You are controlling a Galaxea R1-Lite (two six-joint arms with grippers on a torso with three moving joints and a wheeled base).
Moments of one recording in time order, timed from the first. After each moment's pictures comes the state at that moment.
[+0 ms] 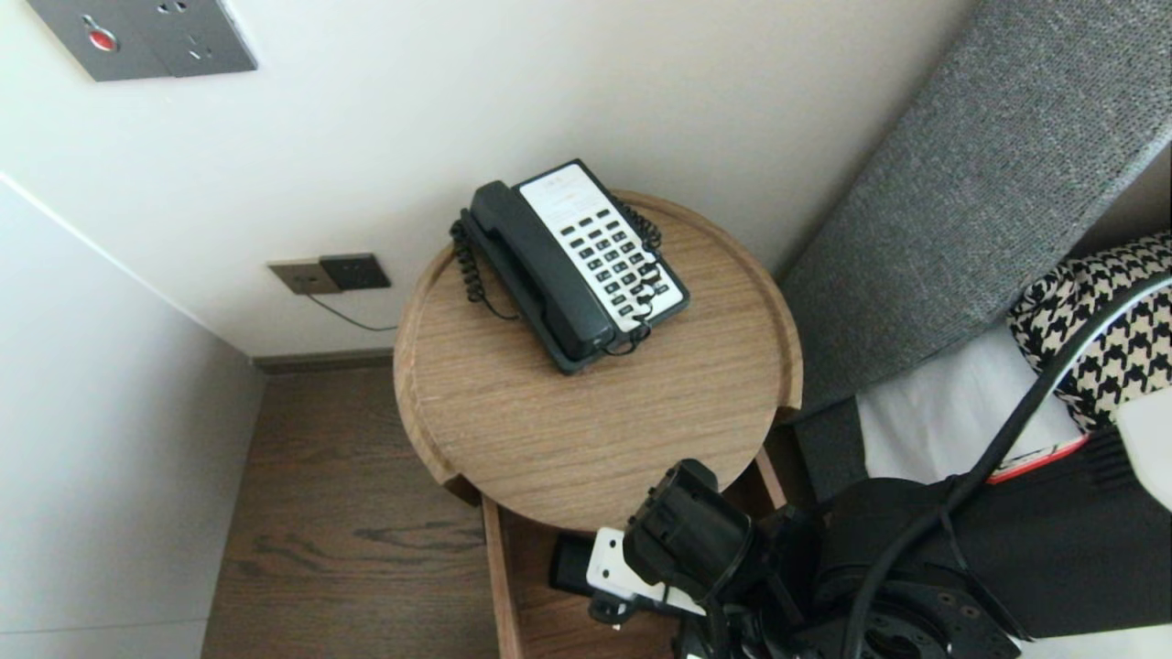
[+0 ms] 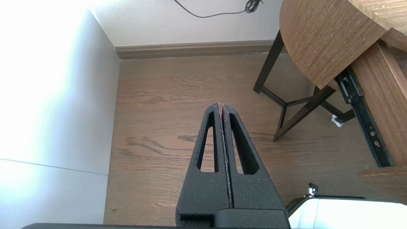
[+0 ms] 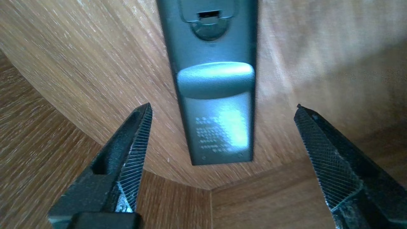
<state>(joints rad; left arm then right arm) 0.01 0.00 0.00 -0.01 0.01 0.00 0.94 1.89 -1.01 0.19 -0.39 -0.42</state>
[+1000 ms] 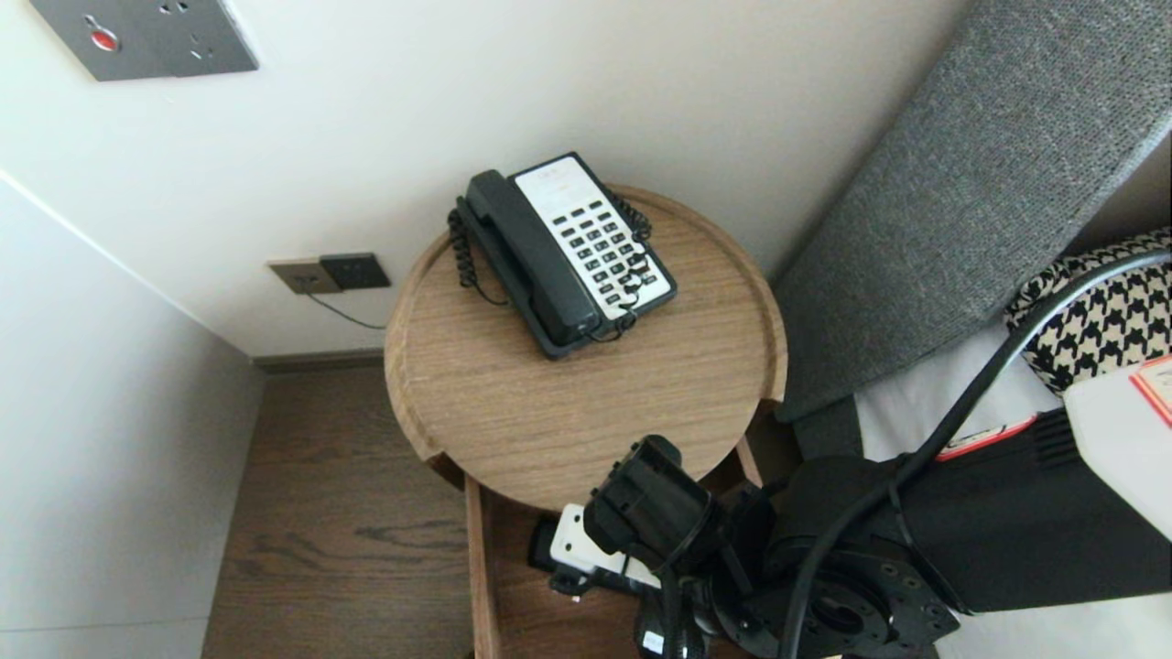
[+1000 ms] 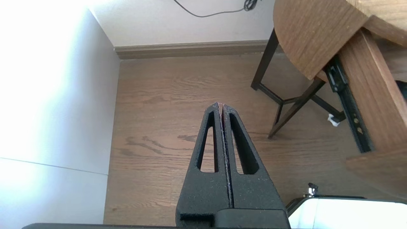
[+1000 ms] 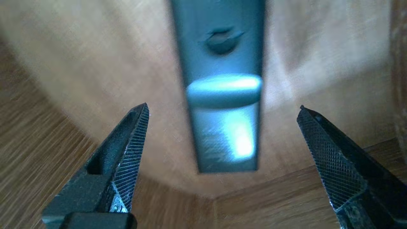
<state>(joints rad) 0.01 0.00 0.00 -0.01 0.01 0.00 0.95 1.95 -1.15 0.18 -0.38 -0.41</state>
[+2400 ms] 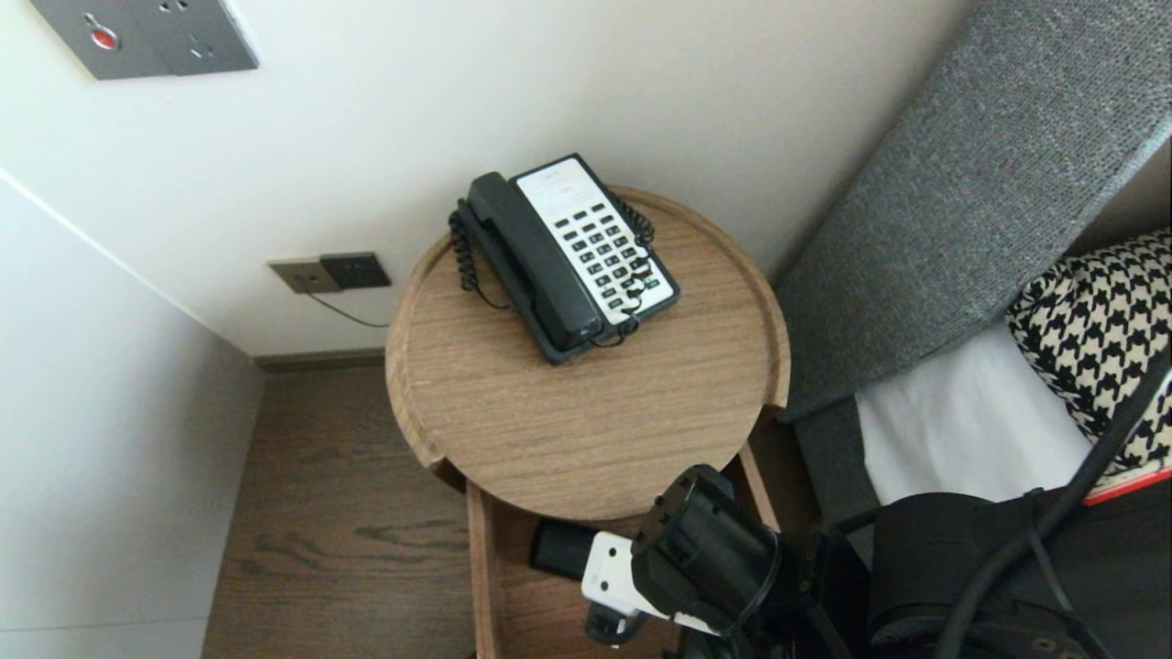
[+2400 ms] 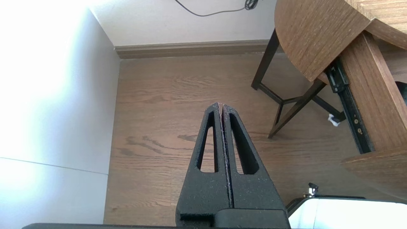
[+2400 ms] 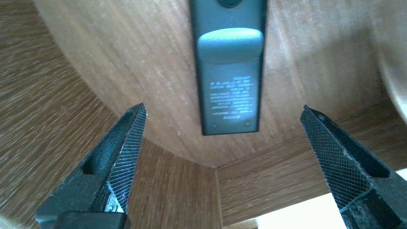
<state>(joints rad) 0.01 0.00 0.00 -0.01 0.01 0.00 0.99 1.82 -1.00 0.17 -0.40 -0.39</state>
